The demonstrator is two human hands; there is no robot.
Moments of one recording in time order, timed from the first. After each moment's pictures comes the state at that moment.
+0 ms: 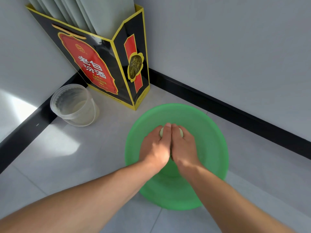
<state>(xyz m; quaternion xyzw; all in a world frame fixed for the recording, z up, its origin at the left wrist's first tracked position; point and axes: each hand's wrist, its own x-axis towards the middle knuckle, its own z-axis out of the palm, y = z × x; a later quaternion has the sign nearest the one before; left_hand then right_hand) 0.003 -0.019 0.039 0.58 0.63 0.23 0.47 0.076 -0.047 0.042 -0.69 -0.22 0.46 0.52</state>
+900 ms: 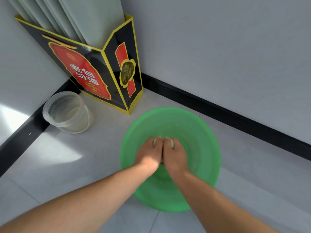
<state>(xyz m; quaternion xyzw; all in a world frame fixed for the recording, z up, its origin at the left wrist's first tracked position) 0.001 -0.016 0.027 0.56 0.67 0.07 0.48 0.070 -0.055 0.010 -0.77 -0.20 0.42 0.43</state>
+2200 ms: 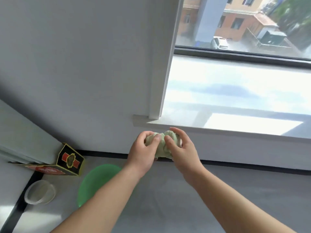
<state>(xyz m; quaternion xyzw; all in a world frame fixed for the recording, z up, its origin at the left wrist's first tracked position) 0.243 -0.190 0.625 0.62 0.42 0.19 0.63 0.335 -0.287 0.632 -0.72 -0.18 0.32 0.59</state>
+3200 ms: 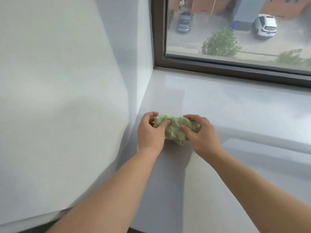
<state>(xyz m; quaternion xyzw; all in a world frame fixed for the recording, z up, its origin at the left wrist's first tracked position) 0.646 -0.036 0.565 0.59 0.54 0.29 0.53 0.767 -0.134 0.570 -0.79 -0.30 0.28 0.45</state>
